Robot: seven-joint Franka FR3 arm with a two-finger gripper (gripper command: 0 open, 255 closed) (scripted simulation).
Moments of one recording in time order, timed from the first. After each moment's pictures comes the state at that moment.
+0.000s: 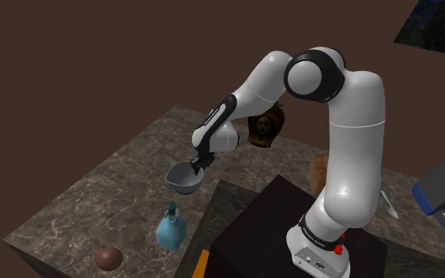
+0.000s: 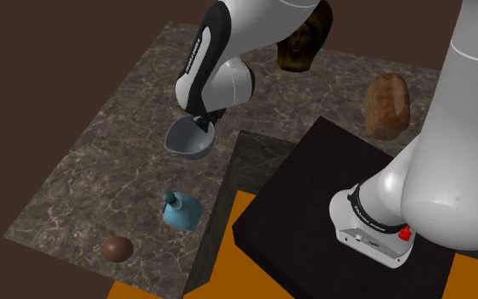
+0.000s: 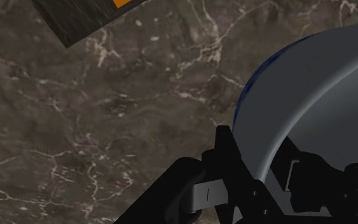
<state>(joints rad) 0.02 0.45 0.05 -2.32 0.50 2.85 -0.27</state>
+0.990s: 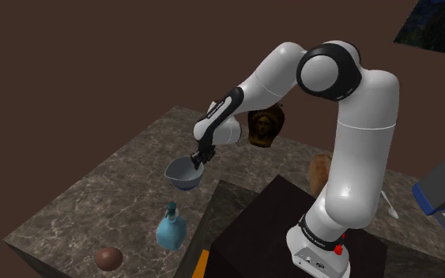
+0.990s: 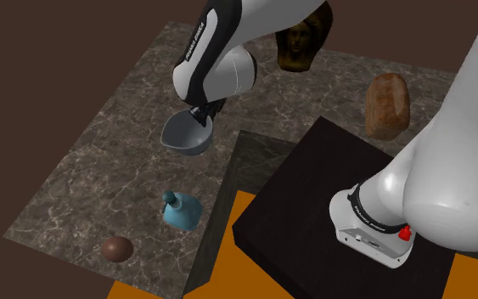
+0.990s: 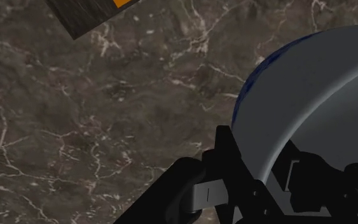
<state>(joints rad) 0.06 0.36 0.01 -2.34 0.45 2.77 -0.22</state>
